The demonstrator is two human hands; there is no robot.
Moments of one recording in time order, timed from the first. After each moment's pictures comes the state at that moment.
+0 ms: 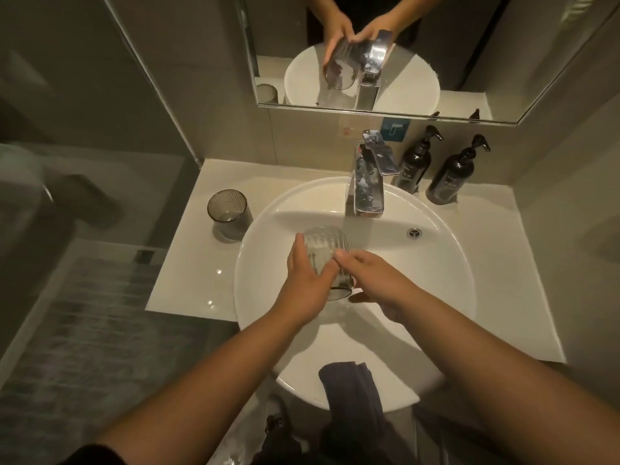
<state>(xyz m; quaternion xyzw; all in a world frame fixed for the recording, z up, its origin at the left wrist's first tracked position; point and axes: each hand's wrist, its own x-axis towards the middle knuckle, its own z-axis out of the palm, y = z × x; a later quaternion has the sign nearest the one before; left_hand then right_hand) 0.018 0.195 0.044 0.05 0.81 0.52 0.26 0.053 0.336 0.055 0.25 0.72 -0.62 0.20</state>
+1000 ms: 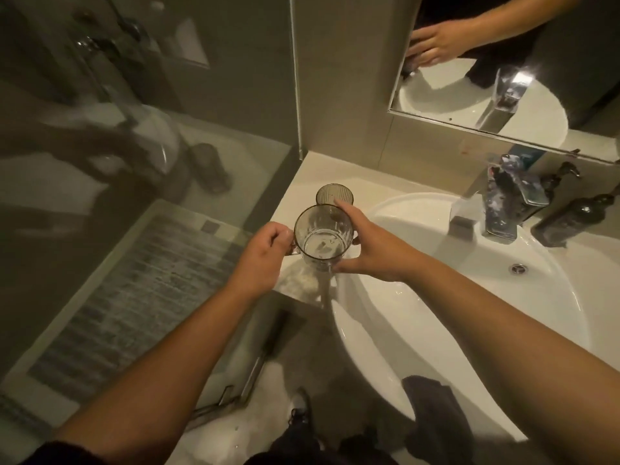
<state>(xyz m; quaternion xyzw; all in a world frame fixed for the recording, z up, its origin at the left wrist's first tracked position) -0.035 -0.011 0.061 0.01 0.81 0.58 0.06 -0.041 0.206 0.081 -0.13 0.88 -0.42 0.17</state>
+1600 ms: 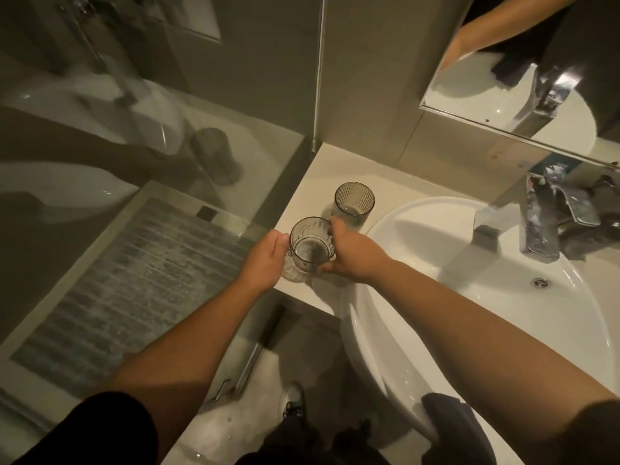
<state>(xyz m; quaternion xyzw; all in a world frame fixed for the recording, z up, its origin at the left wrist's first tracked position) -0.078 -0.044 -0.013 -0.02 0.88 0.46 0.10 -0.088 0.144 0.015 -0.10 0.95 -0.24 0.18</state>
